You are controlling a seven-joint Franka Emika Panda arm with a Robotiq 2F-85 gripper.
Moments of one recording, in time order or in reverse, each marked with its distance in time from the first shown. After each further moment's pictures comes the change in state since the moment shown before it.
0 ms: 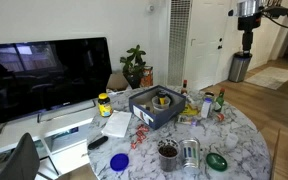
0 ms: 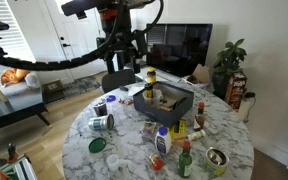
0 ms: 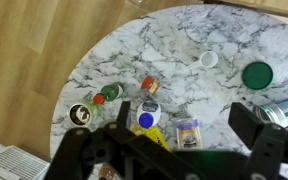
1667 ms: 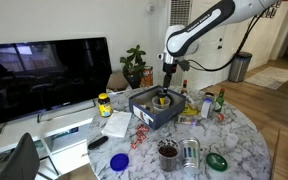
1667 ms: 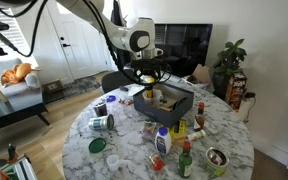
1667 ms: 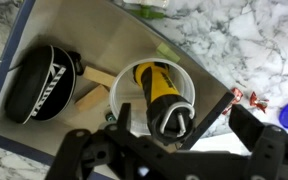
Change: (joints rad) arm 0.069 0.921 0.189 0.551 0.332 0.542 -0.175
